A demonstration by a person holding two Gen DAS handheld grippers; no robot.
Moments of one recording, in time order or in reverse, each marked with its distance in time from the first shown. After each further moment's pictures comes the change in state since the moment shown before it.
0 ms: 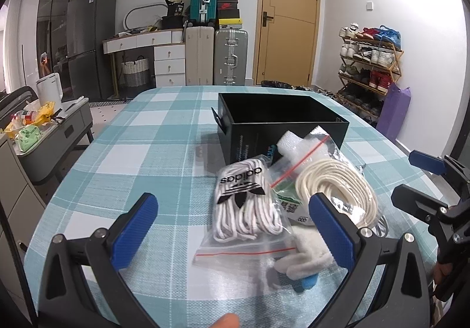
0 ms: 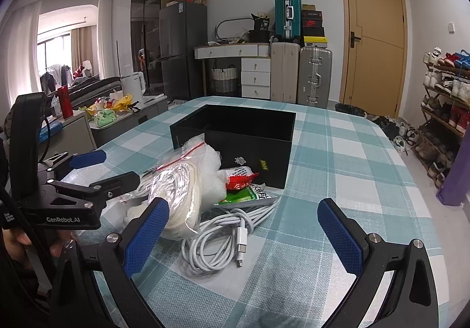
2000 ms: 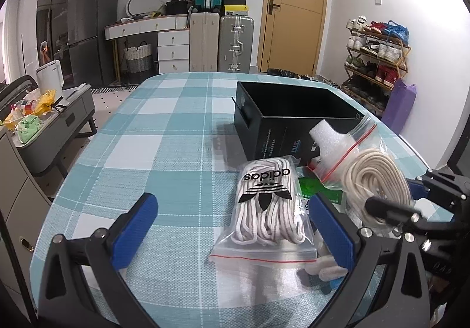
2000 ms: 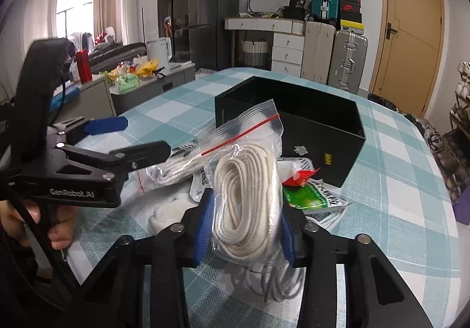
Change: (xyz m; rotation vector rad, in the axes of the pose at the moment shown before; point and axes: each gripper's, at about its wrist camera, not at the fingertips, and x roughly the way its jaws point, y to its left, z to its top) left arm 0.017 0.027 0.005 -0.014 0.075 0.001; right arm 0.048 0.048 0.007 -0.113 0.141 0.103
